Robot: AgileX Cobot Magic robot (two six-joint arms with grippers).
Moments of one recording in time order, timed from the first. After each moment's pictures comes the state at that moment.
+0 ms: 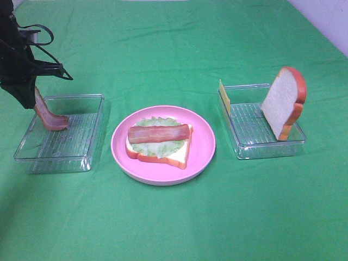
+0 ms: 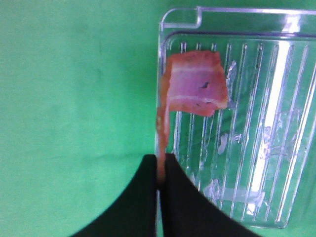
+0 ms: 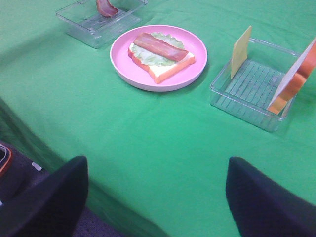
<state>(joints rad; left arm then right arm) -0.08 2.21 -1.81 -0.01 1.21 -0.19 0.56 -0.01 -0.51 0.08 1.08 -0.11</state>
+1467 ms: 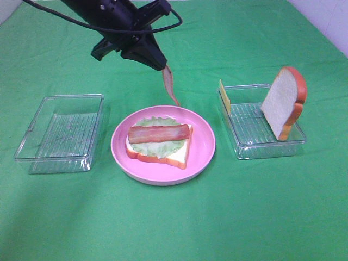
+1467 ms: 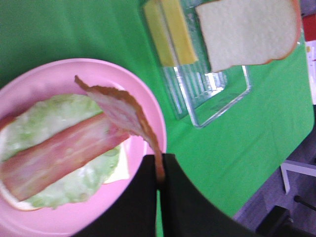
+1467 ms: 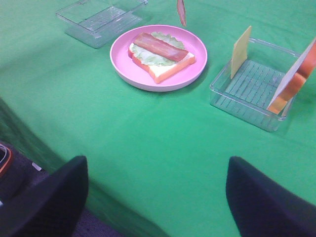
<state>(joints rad) -0.38 2.11 -1.82 -0.74 1.04 0.11 0.56 -0.01 -0.51 0.08 1.08 -0.11</state>
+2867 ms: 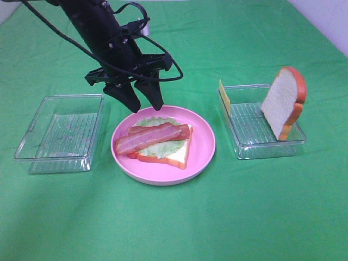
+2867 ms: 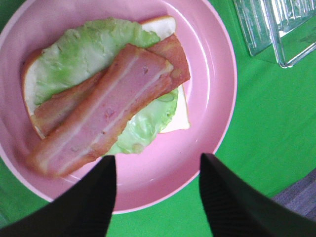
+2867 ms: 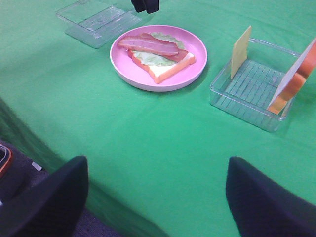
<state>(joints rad) -0.43 2.18 -1.82 -0.46 1.17 0.04 0.56 -0.01 -0.51 0.08 1.08 -0.11</state>
